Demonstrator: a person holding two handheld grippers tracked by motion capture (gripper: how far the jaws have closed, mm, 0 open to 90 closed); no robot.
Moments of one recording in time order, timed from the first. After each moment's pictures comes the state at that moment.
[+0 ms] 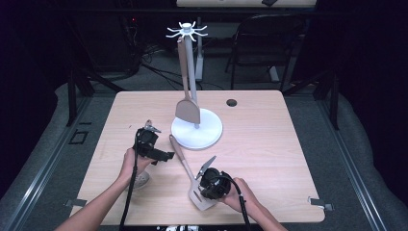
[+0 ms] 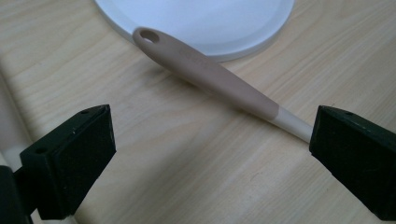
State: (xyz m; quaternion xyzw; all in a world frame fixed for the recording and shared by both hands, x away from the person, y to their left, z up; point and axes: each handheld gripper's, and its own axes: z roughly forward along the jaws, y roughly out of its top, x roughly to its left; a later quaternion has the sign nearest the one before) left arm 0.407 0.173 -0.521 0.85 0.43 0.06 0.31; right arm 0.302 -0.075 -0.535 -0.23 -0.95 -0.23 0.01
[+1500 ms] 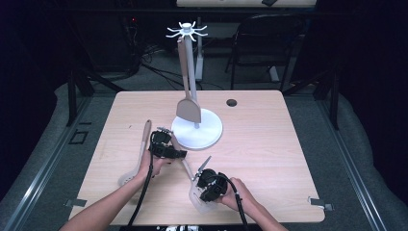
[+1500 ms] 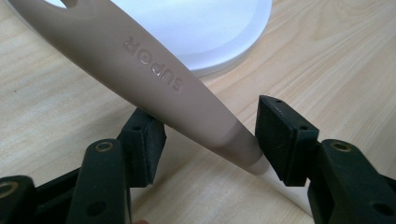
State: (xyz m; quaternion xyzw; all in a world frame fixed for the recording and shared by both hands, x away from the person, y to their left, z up) left arm 0.427 0.143 -0.553 0.82 0.45 -0.02 0.35; right arm 0.311 -0.068 -0.546 -0.23 -0.96 -0.18 0.04
